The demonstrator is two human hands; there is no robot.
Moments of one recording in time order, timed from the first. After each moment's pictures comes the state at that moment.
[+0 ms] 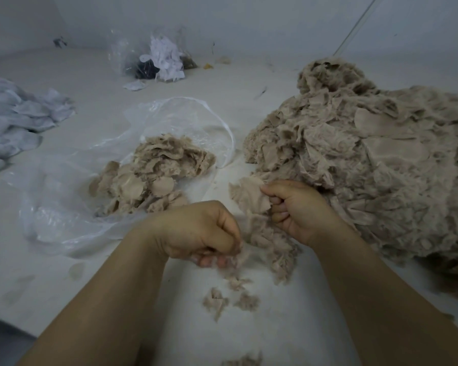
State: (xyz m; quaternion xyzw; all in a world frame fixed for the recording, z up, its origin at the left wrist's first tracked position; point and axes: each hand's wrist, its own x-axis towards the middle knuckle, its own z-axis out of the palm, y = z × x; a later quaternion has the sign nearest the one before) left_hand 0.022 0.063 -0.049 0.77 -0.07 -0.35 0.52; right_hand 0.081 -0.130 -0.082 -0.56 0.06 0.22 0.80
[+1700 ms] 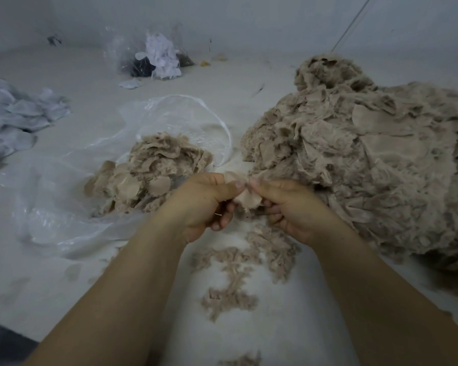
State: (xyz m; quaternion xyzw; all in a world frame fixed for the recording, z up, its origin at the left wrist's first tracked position) left_hand 0.043 0.043 -0.054 0.70 0.06 -0.13 0.70; right_hand 0.079 -0.133 -0.085 -0.64 -0.07 0.25 0.73
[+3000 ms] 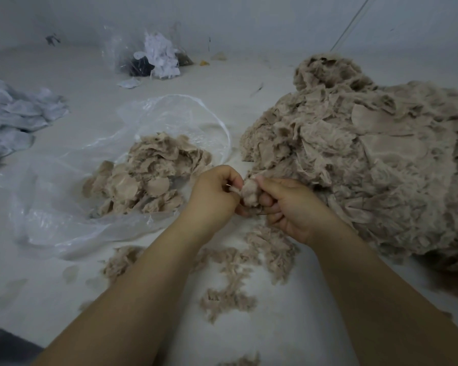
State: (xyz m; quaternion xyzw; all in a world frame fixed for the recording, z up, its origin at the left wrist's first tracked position) left_hand 0.053 0.024 -0.071 0.79 0.03 0.04 0.62; right_hand 0.081 -0.129 -0.084 -0.61 -0.01 0.24 0.76
